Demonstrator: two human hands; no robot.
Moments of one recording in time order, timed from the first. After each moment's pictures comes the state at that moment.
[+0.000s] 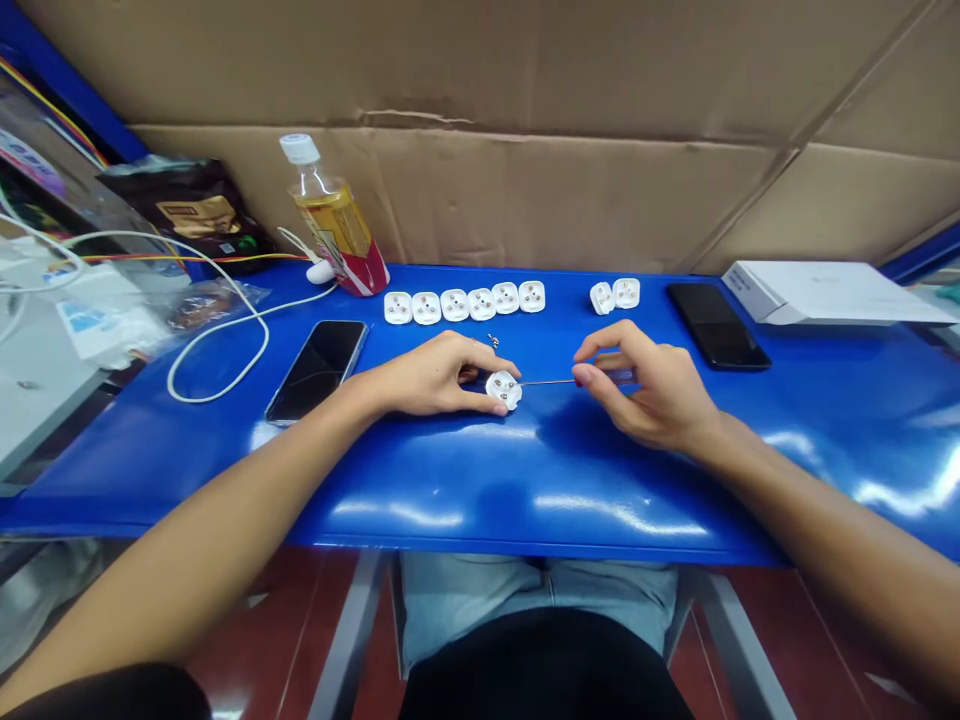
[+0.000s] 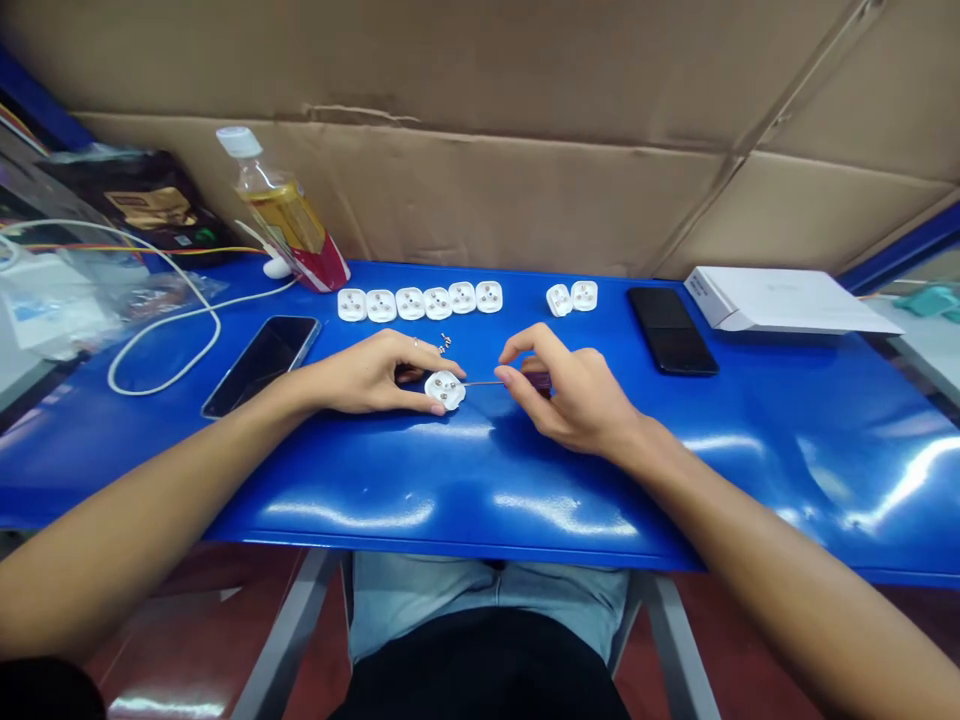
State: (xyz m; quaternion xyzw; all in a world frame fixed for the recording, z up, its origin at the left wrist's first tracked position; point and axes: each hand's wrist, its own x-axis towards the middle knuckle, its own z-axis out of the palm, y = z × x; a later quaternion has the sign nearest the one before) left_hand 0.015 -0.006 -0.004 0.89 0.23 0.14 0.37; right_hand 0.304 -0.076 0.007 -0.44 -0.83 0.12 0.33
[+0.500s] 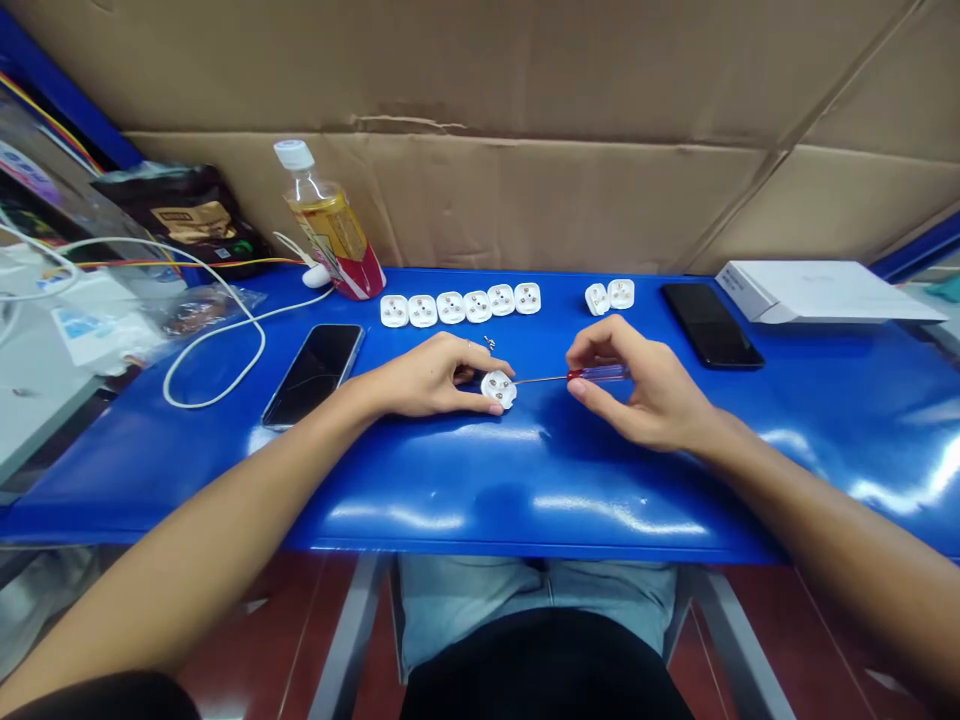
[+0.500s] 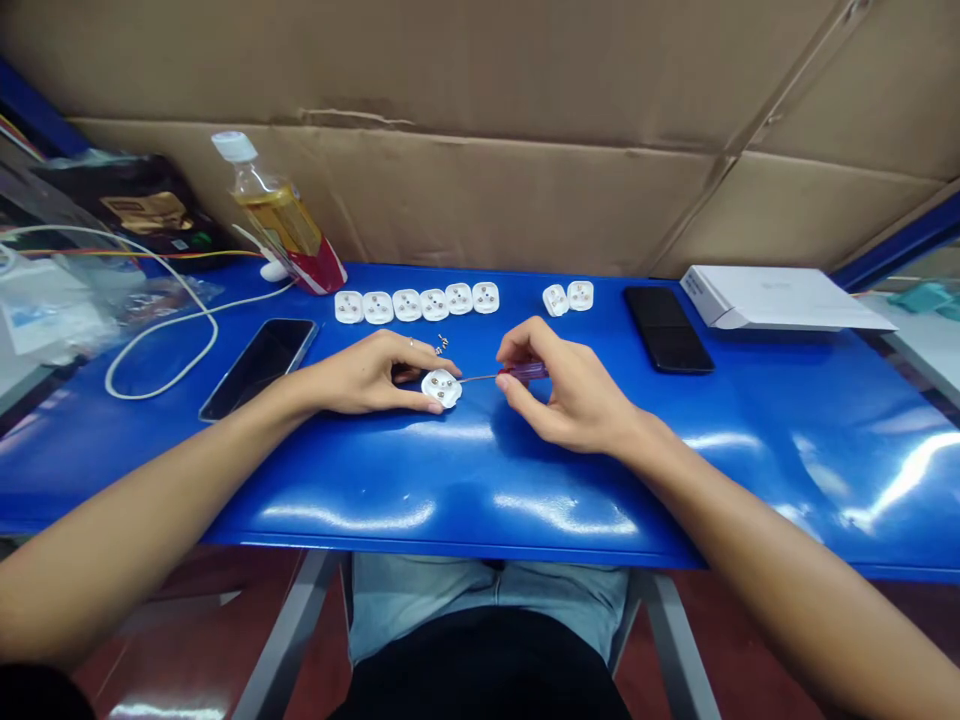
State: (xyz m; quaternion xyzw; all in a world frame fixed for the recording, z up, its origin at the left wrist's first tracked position) left_hand 0.016 -0.006 -0.003 0.88 0.24 0.14 0.37; right_hand 0.303 -0.075 0.009 -0.39 -0.83 0.18 0.35
